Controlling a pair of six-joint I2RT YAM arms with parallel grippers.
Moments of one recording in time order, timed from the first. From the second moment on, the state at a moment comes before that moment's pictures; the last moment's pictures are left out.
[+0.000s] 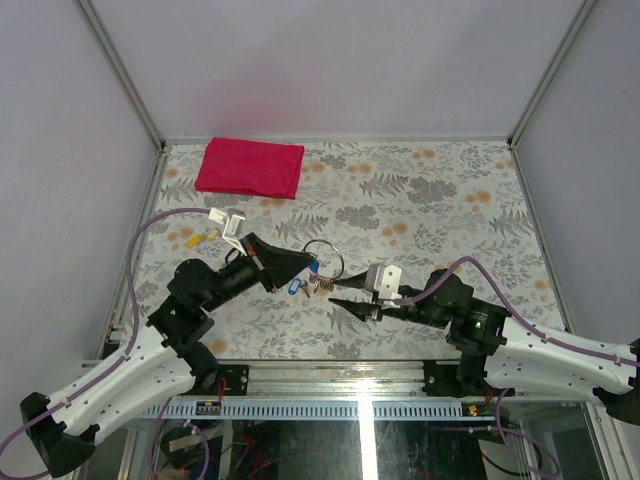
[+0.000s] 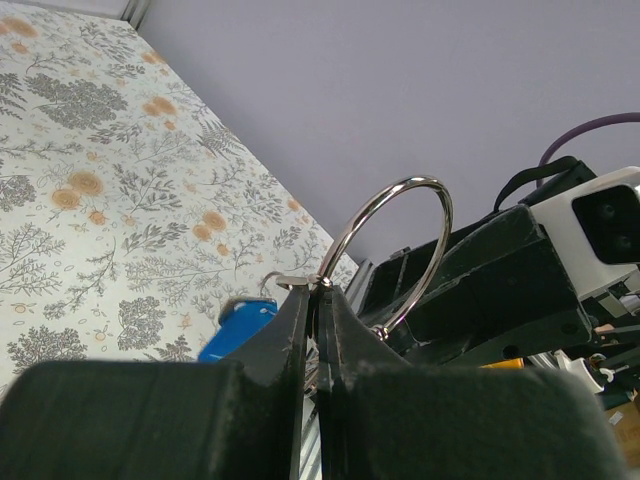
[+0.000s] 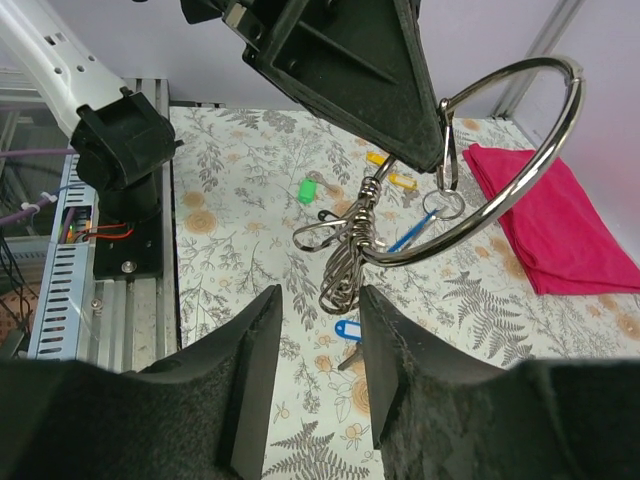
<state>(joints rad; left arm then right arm) -0.77 0.62 0.54 0.24 0.24 -0.76 1.18 0.76 0.62 0.15 -0.14 -0.21</state>
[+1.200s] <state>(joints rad) -0.77 0.62 0.54 0.24 0.24 -0.76 1.18 0.76 0.60 0.17 -0.06 -0.21</state>
